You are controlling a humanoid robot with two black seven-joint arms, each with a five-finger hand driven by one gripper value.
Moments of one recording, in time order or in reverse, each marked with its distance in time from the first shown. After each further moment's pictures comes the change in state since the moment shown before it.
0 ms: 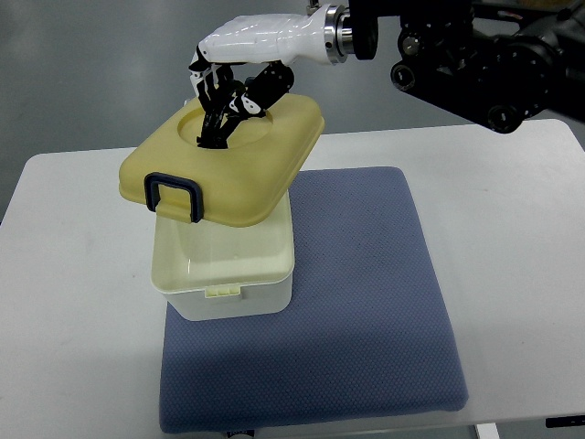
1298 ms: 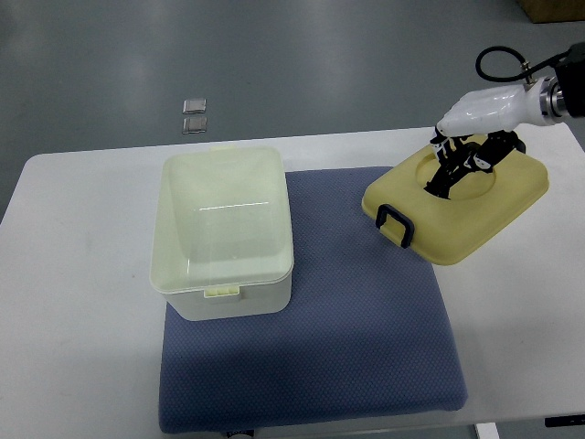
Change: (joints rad) left arm 0.000 0.000 0.000 0.000 0.001 0.000 0.002; right arm -0.075 -0.470 -0.435 0.172 -0.177 -0.104 0.055
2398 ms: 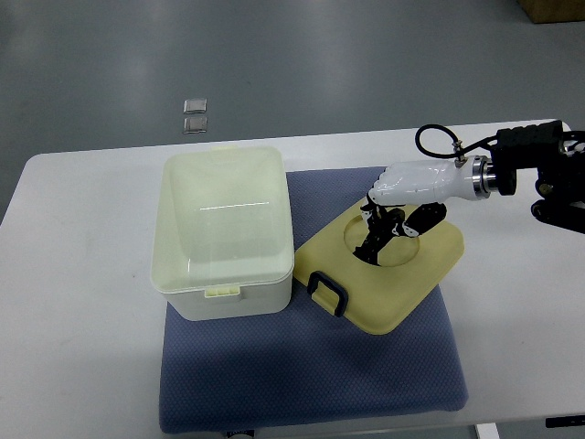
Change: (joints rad) left arm 0.001 0.000 0.004 0.000 -0.001 0.002 0.001; right arm -0.224 0.120 0.079 0.060 0.050 -0.180 0.031
